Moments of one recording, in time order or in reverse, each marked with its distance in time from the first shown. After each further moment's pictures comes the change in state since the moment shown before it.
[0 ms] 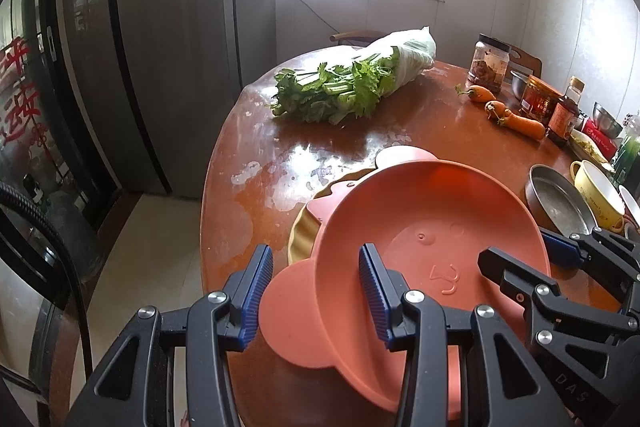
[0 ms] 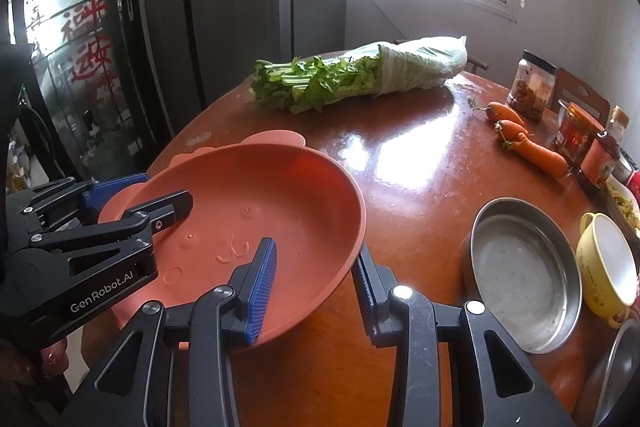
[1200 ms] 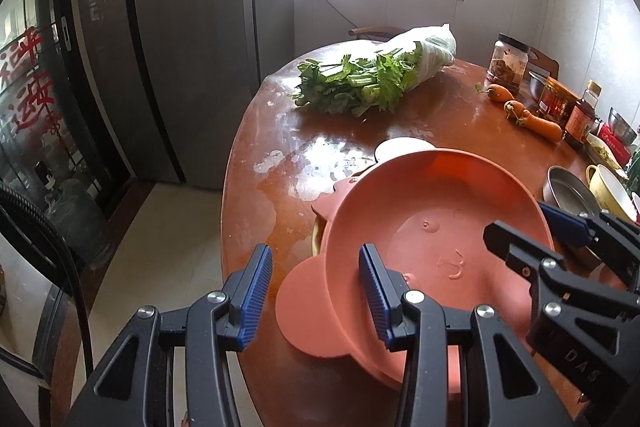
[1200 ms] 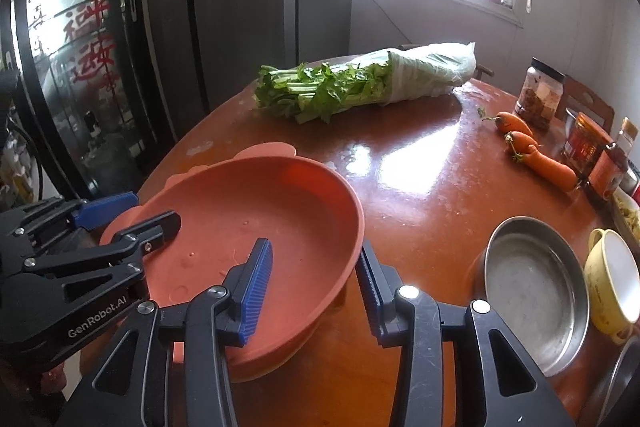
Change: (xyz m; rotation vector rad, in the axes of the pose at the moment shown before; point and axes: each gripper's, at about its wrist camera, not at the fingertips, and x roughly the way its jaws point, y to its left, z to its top) left arm 0.000 0.008 -0.002 -0.035 0.022 0.052; right arm 0.008 0.003 0.012 -0.004 -0.025 0.013
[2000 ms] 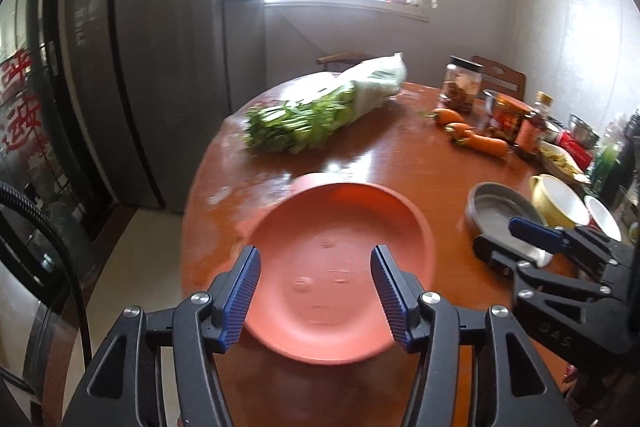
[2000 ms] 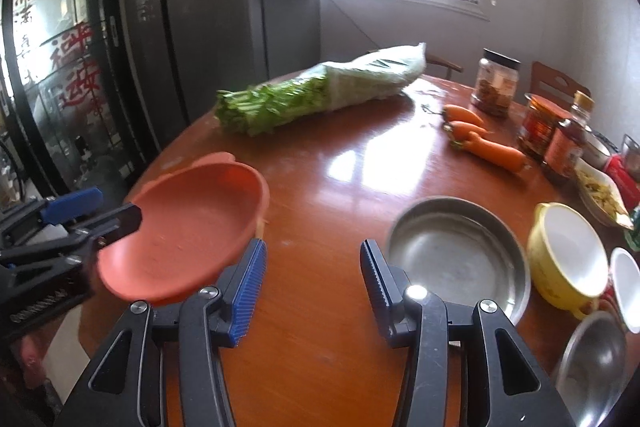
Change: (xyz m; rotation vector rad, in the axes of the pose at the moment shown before) left arm -0.061 -0.055 0.002 0.042 -0.094 -0.087; right arm -0.054 -0.062 -0.021 0.069 -0.021 -0.053
